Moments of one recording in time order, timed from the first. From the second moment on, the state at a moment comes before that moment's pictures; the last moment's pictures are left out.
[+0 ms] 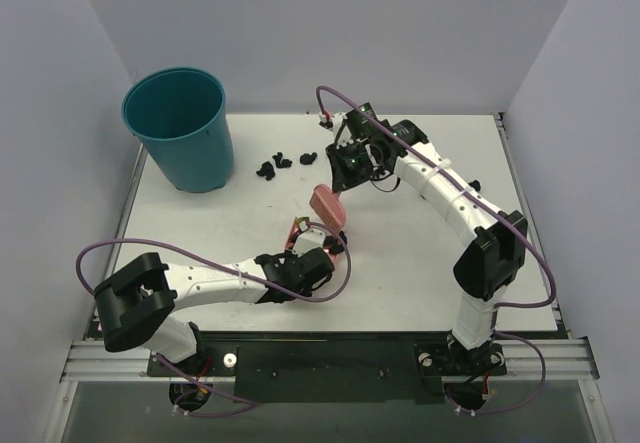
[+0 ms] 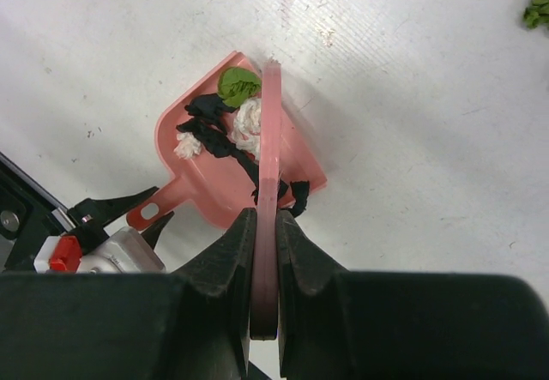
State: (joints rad) left arm -1.13 1.48 0.79 -0.40 -0.50 -0.70; right arm 0.60 1.82 1.80 -0.95 -0.23 0.06
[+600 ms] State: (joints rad) left arm -1.13 1.41 0.88 -0.50 -0.50 -0.69; right arm 0.46 1.52 1.70 -0.88 0.17 0.36
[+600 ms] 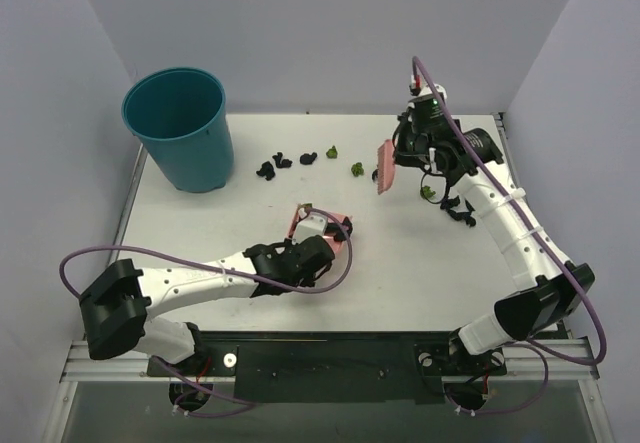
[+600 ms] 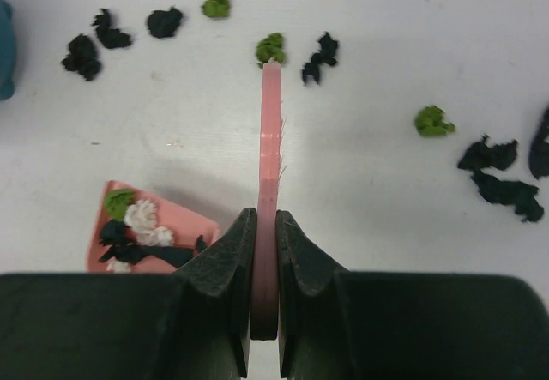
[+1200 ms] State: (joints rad) left arm -0.93 1.31 1.13 -0.69 -0.44 -0.64; right arm 0.38 1.33 1.28 -0.80 0.34 0.50
